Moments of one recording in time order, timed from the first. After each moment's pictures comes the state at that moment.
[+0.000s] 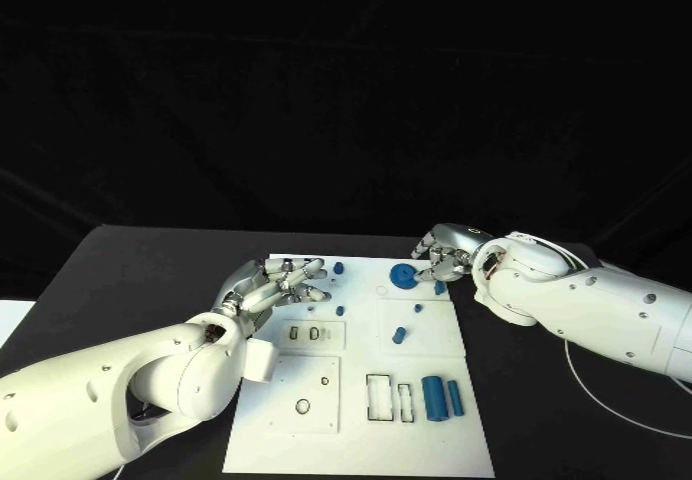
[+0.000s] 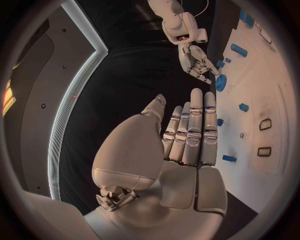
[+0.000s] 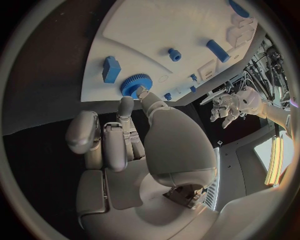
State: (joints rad) left arm 1.15 -0.89 0.00 1.75 -0.02 -0.45 0.41; left_hand 1.40 0.02 0.06 0.11 0.14 0.95 0.23 0.07 0.07 1.01 0.17 0.13 0.07 1.15 0.09 0.42 0.36 0.16 0.98 0.20 0.33 0.14; right arm 1.27 -0.76 0.02 1.32 -1.47 -0.24 -0.22; right_hand 1.27 -0.11 0.20 0.00 0.20 0.95 0.15 0.07 0.07 1.20 0.05 0.78 0.76 1.47 -0.03 1.41 1.28 0.13 1.33 0.07 1.28 0.98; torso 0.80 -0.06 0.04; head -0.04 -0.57
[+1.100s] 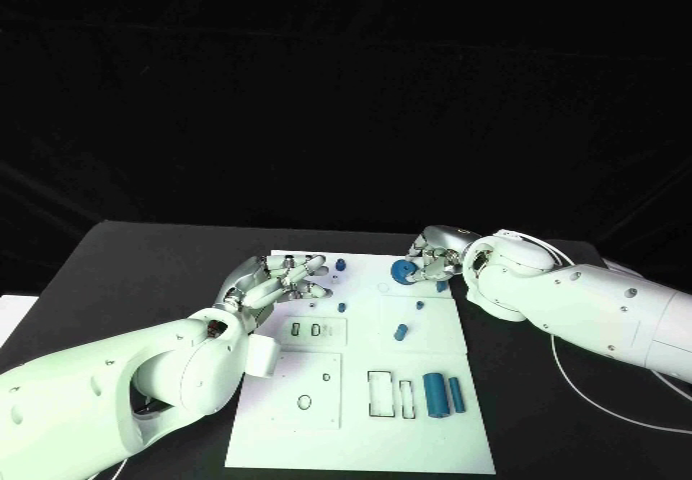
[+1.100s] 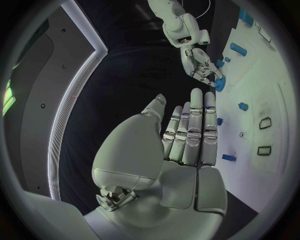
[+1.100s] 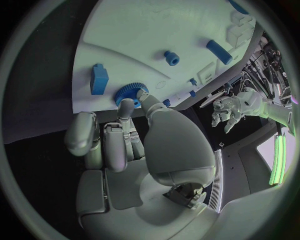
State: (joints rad) left arm 1.15 -0.89 0.00 1.74 -0.02 -0.45 0.41; left_hand 1.40 0.02 0.06 0.10 0.14 0.95 0.23 0.07 0.07 1.01 0.17 0.13 0.07 1.15 0.09 0.42 0.36 0.16 0.98 0.20 0.33 0.14; right arm 1.27 -0.70 0.02 1.27 -1.46 -0.18 -0.22; right_hand 1.28 -0.09 0.19 0.02 0.20 0.96 0.14 0.08 0.07 1.20 0.05 0.83 0.83 1.47 -0.03 1.43 1.30 0.12 1.34 0.08 1.30 1.00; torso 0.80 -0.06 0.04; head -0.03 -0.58
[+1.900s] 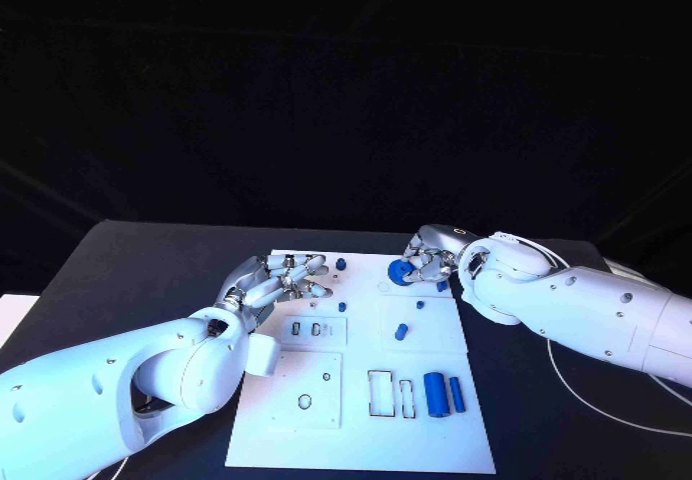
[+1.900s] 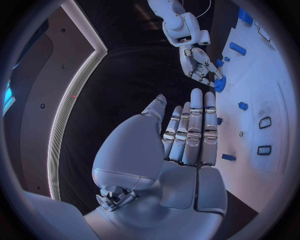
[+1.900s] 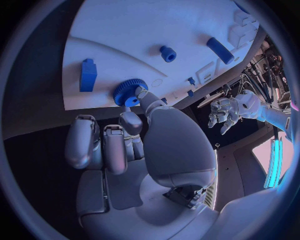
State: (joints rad) left arm 1.15 -0.89 0.00 1.74 -0.02 -0.45 0.41; left_hand 1.40 0.03 0.06 0.10 0.14 0.95 0.23 0.07 0.07 1.01 0.17 0.13 0.07 1.15 0.10 0.42 0.36 0.16 0.98 0.20 0.33 0.14; right arm 1.26 -0.70 0.02 1.29 -1.50 -0.24 -0.21; right_hand 1.32 -0.05 0.26 0.01 0.18 1.07 0.12 0.11 0.08 1.33 0.02 1.10 1.10 1.46 -0.04 1.46 1.31 0.10 1.38 0.06 1.36 1.11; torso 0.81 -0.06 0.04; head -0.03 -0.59
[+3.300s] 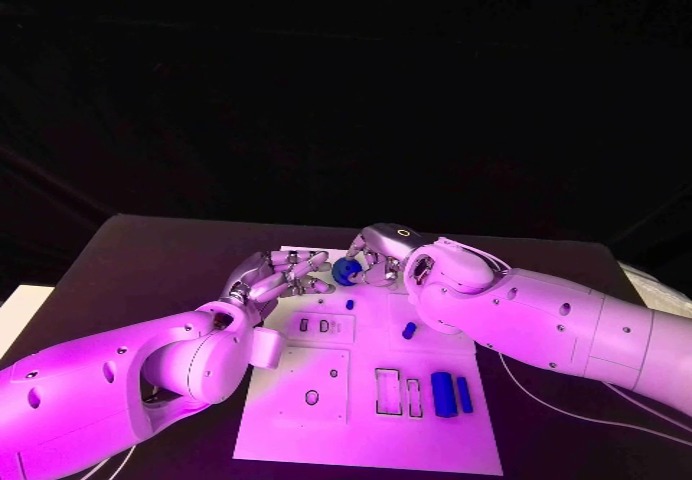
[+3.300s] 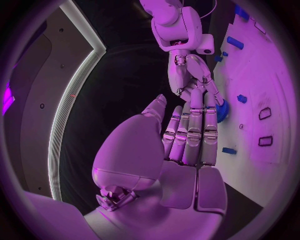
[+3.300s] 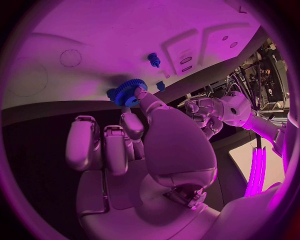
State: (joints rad) left arm 1.15 -0.89 0.00 1.73 -0.01 -0.45 0.41; left_hand 1.40 0.03 0.06 0.10 0.14 0.95 0.23 0.07 0.07 1.01 0.17 0.13 0.07 1.15 0.10 0.42 0.36 0.16 0.98 0.20 0.33 0.14; right arm 1.26 -0.51 0.00 1.31 -1.60 -0.32 -0.21; right_hand 1.30 -0.04 0.28 0.01 0.17 1.07 0.12 0.11 0.07 1.35 0.02 1.12 1.14 1.46 -0.05 1.47 1.31 0.10 1.39 0.05 1.37 1.13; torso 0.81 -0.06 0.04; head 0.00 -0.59
